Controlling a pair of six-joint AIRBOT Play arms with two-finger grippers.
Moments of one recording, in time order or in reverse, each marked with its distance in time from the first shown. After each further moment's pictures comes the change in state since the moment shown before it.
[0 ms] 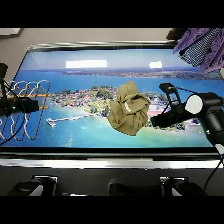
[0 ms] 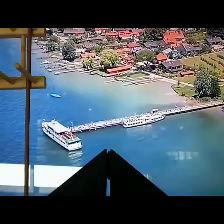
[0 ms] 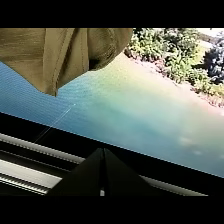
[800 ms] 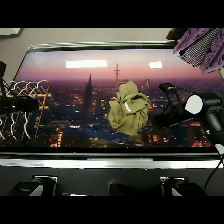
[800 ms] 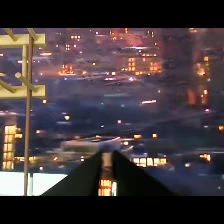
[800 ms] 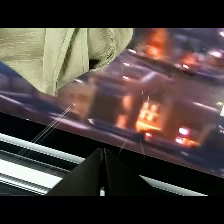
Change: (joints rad) left arm 0.000 -0.003 0.000 0.000 0.038 -0.026; right arm 0.000 0.000 0.000 0.000 0.000 -0.002
